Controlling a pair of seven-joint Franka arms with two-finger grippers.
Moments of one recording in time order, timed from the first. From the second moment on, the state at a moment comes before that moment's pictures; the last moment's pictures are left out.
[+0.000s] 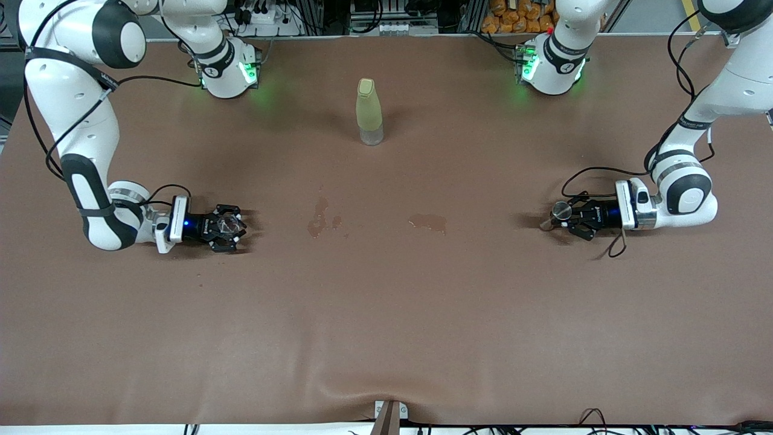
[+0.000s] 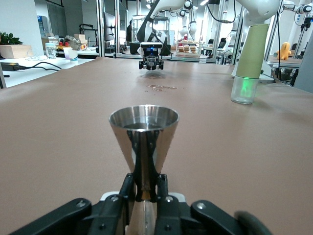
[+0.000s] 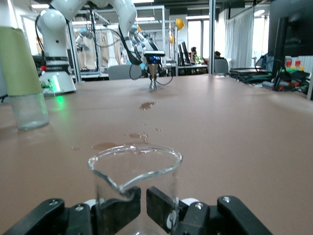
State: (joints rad) left arm 0.66 0.75 -0.36 -2.00 -0.96 1.83 2.59; right arm -0.10 0.83 -0.15 -1.91 1.36 1.57 -2.74
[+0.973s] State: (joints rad) left arm 0.69 0.74 -0.35 -1.94 -0.84 1.82 2.54; right arm -0.10 0.84 -0.15 -1.90 1.35 1.68 -2.74
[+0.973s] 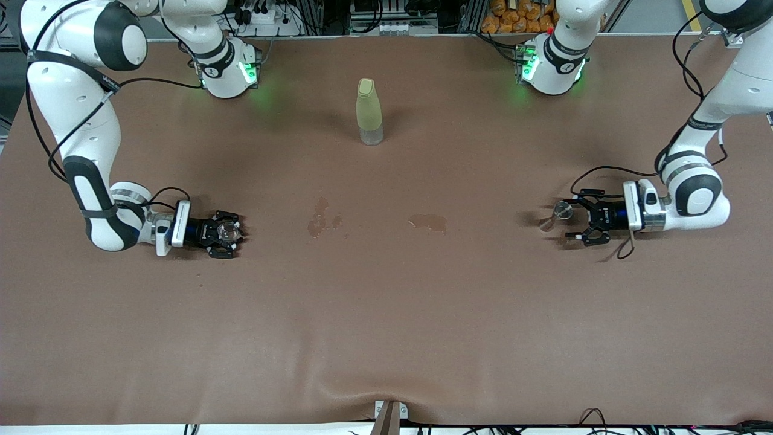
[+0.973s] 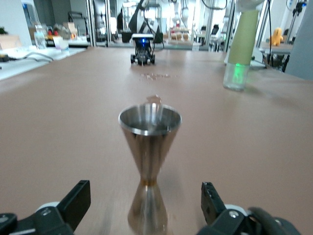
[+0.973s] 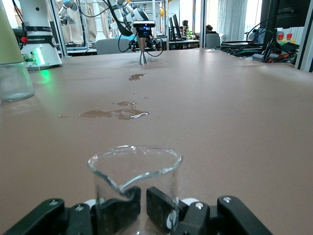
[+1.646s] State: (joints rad) left arm 0.74 0.53 -0.34 -1.80 -0.51 1.65 1.63; right arm -0.08 0.82 -0.25 -1.87 1.34 1.67 -2.72
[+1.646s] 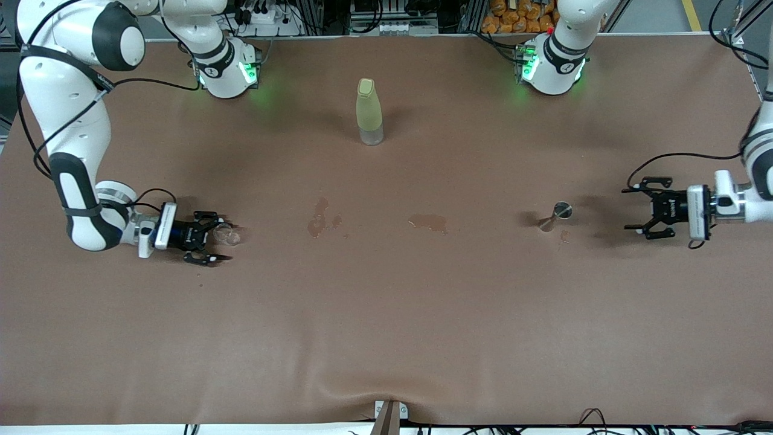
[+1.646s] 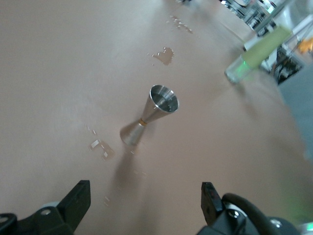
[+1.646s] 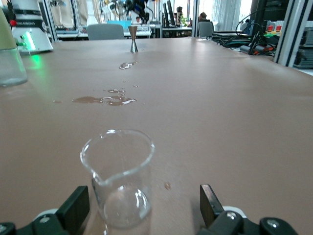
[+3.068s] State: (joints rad) left arm 0.72 0.32 -0.77 -1.44 0.03 1.48 0.06; right arm 0.02 0.13 -0.33 -1.80 0.44 1.72 -0.73
